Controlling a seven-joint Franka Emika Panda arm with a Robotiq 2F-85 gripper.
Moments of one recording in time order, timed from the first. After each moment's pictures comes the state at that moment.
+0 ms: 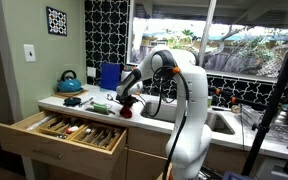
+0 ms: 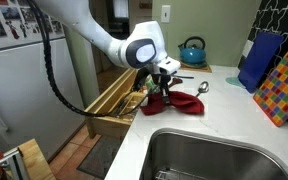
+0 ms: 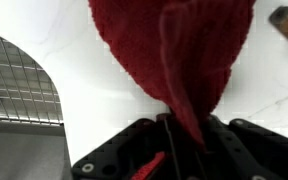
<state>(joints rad) -0.11 0.16 -0.21 -2.12 -0.23 2.57 0.80</state>
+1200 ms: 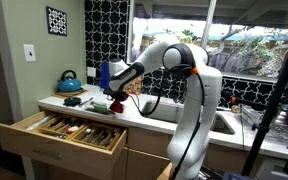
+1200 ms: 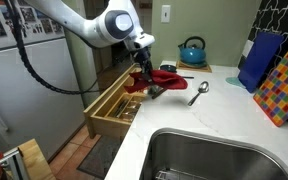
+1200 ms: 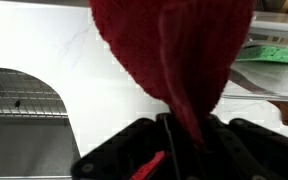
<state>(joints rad) -0.03 -0.03 -0.10 -2.15 -0.42 2.40 1.16</state>
